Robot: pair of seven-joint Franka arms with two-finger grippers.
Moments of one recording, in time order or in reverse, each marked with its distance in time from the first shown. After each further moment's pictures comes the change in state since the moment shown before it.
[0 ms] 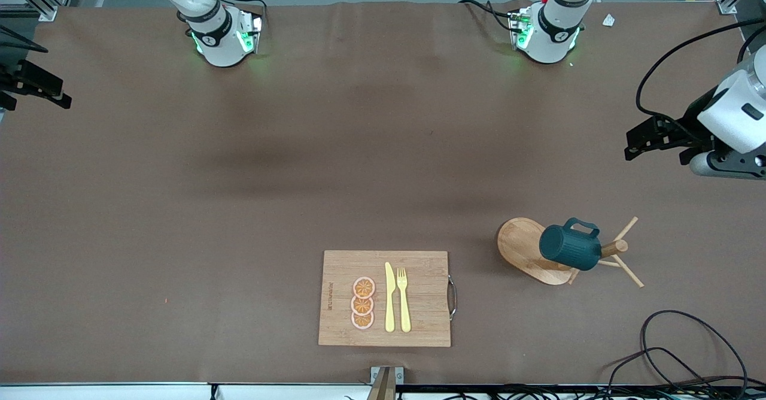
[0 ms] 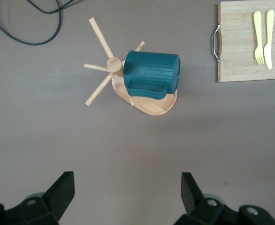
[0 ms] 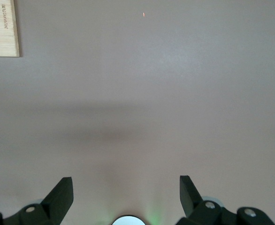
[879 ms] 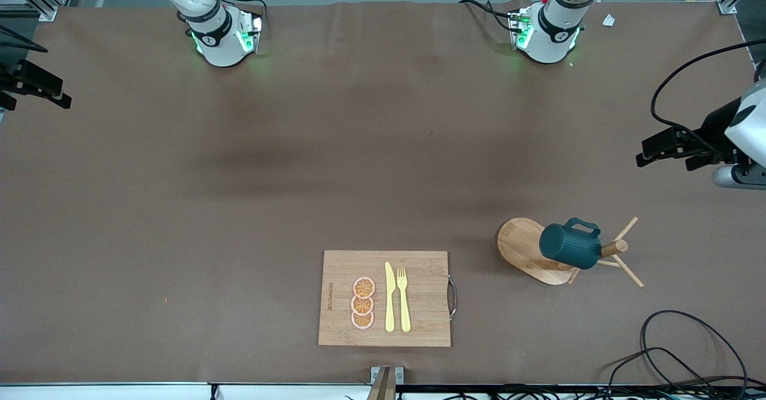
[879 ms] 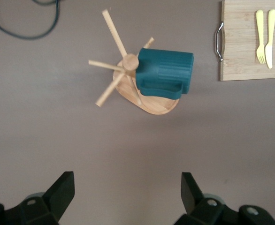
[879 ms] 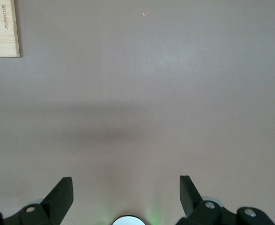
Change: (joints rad) left arm 0.612 0.172 -0.682 -0.037 0.174 0.025 -0.025; right arm 0.000 0.000 0.001 0.001 0.000 0.000 0.001
